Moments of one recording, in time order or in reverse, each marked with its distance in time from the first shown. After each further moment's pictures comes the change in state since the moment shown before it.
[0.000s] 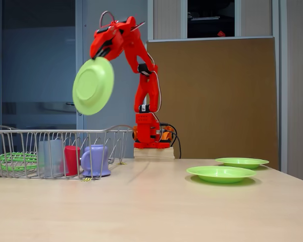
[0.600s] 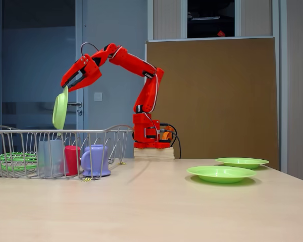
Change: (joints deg) arm 19.0 13.3 37.1 -28.6 -1.4
